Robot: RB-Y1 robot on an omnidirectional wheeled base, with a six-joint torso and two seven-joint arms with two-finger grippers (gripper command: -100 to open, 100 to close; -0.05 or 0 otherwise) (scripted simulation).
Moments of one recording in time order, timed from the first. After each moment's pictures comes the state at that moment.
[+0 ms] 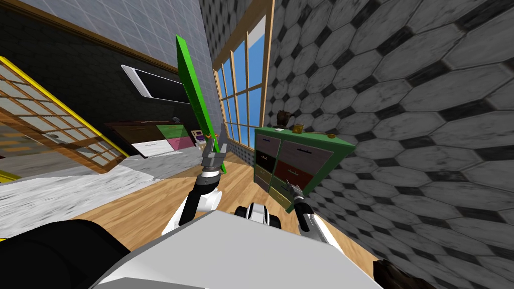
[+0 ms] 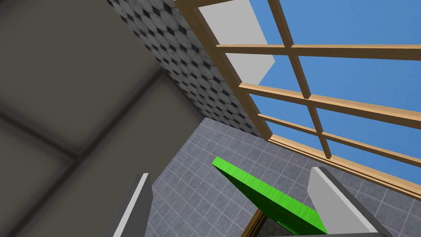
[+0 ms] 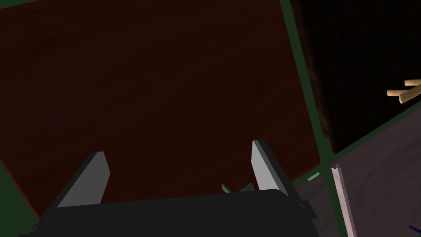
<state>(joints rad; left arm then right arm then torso) 0.49 0.04 0.00 -2.38 -0.03 -0.55 0.04 0.31 -0.22 0.11 -1.67 1.01 0.13 0.04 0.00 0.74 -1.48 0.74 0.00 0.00</state>
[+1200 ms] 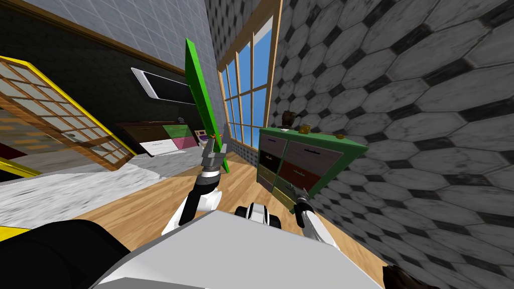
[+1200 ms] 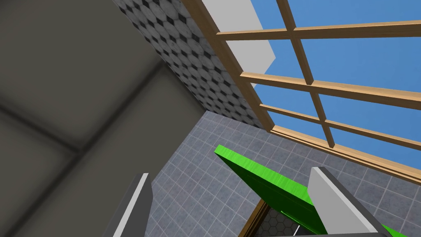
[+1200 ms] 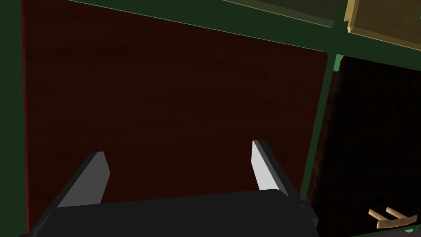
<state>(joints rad) 0.49 0.04 0.00 -2.38 -0.03 -0.55 0.04 0.22 -0.26 0.13 -1.46 1.34 0.31 0.07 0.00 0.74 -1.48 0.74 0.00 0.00</state>
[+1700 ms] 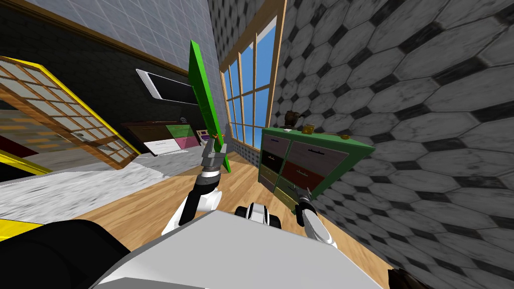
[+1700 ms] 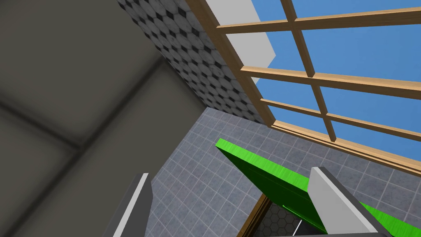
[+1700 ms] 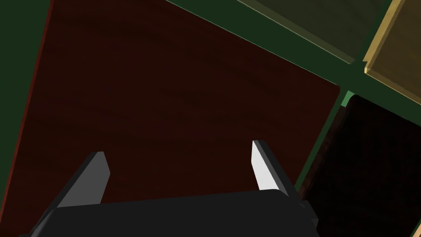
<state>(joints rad) 0.49 0.04 0.00 -2.38 -0.03 -0.55 0.04 0.17 -0.29 0.13 -1.38 1.50 0.39 0.10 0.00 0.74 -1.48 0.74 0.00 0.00</state>
